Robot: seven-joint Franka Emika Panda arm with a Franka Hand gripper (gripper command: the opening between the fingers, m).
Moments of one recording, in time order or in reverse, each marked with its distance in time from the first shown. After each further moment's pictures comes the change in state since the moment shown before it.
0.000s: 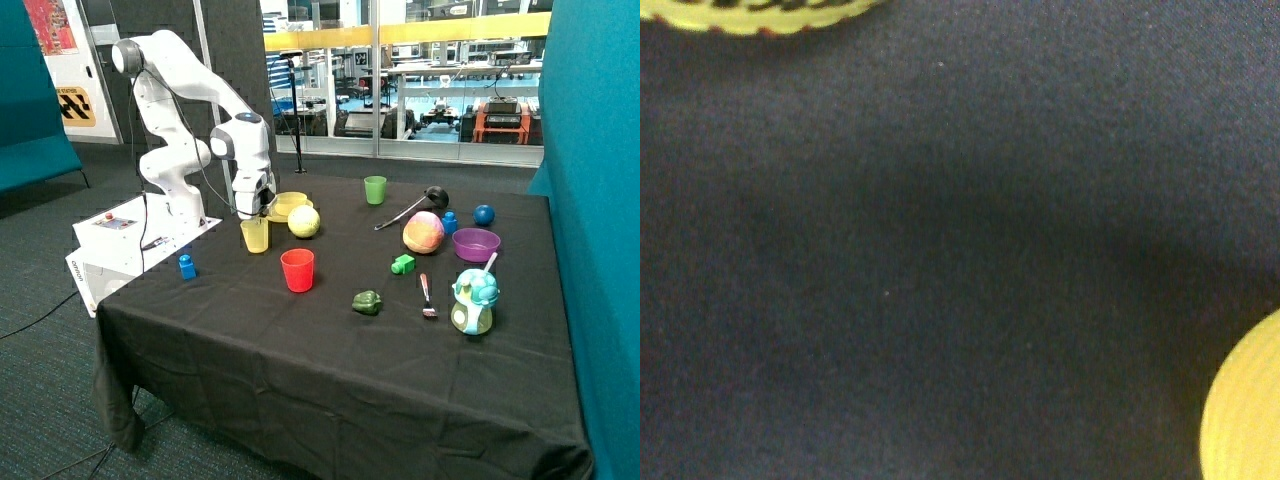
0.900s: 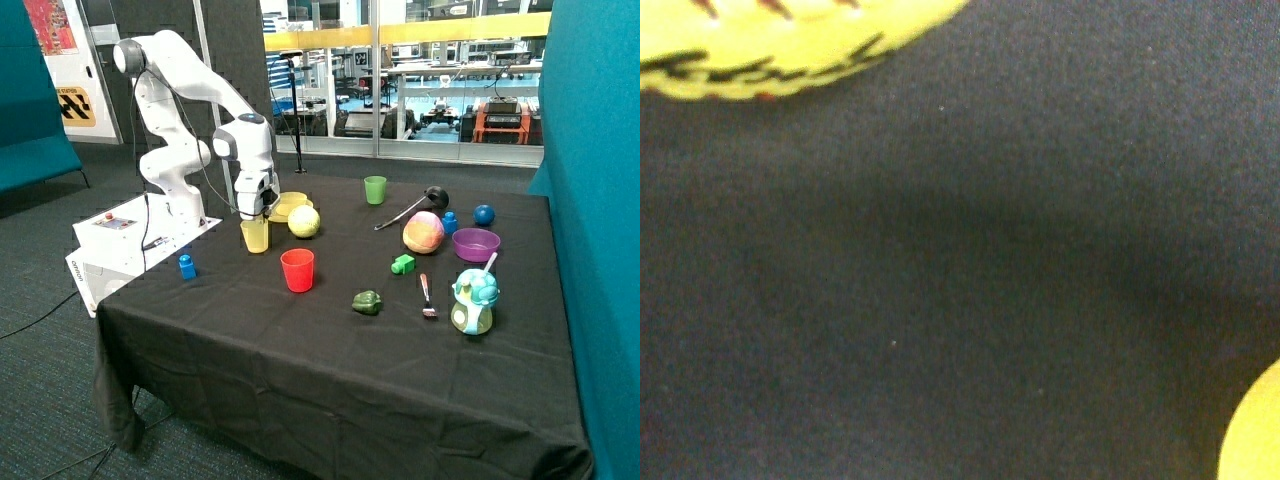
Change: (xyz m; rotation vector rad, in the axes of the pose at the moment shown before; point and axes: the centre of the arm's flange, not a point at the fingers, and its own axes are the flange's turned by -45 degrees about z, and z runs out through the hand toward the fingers) arm 0.008 -0.002 0.001 0.000 0.002 0.035
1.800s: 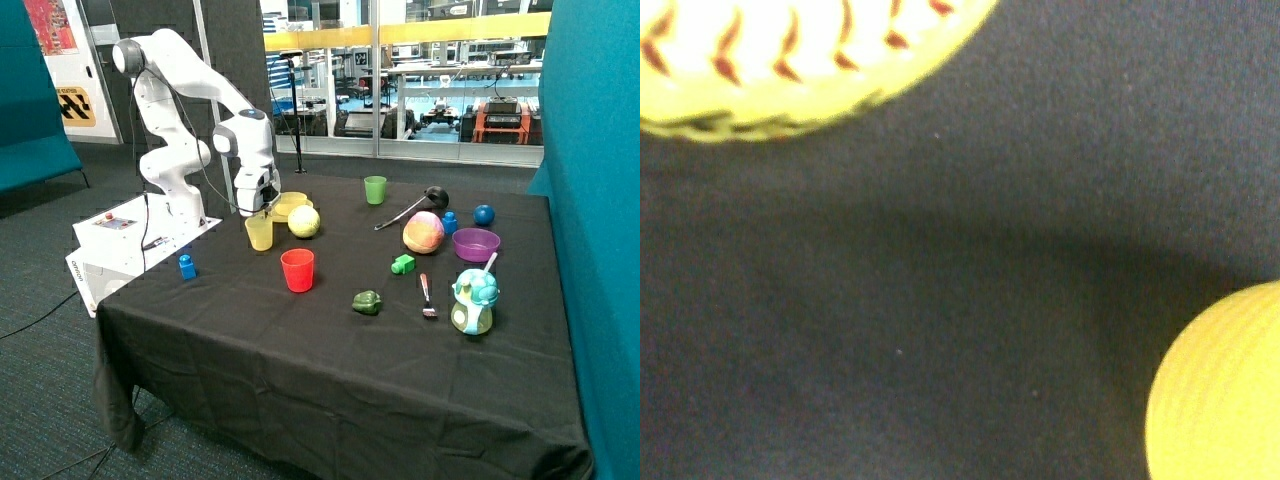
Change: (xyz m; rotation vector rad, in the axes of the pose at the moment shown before) arm 0.004 -0.001 -0.014 0.000 -0.003 0.024
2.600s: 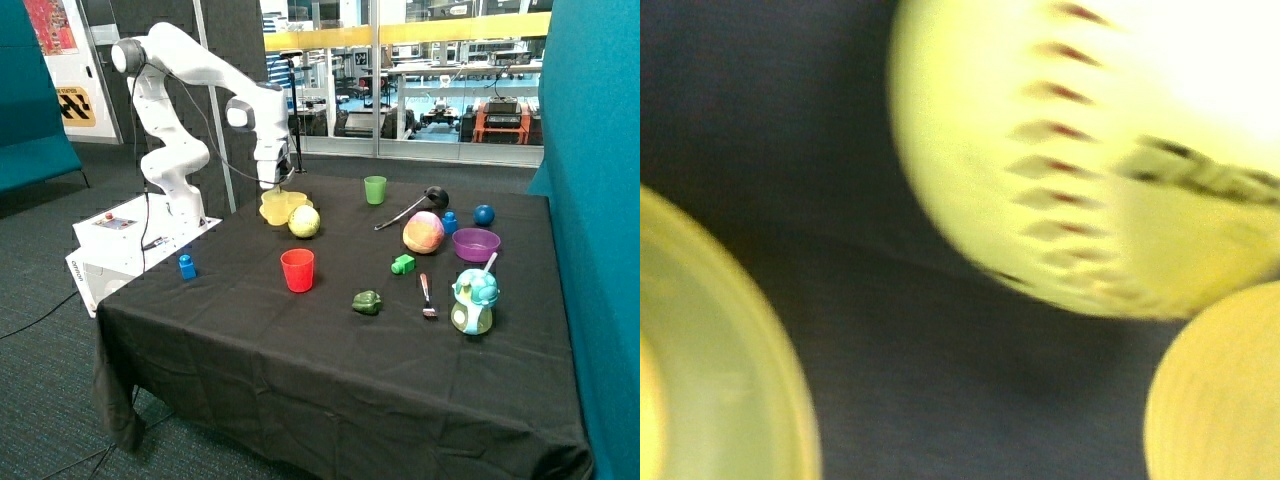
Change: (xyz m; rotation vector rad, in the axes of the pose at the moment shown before) arm 0.033 -0.061 -0.060 -0.004 -0.002 -0.165
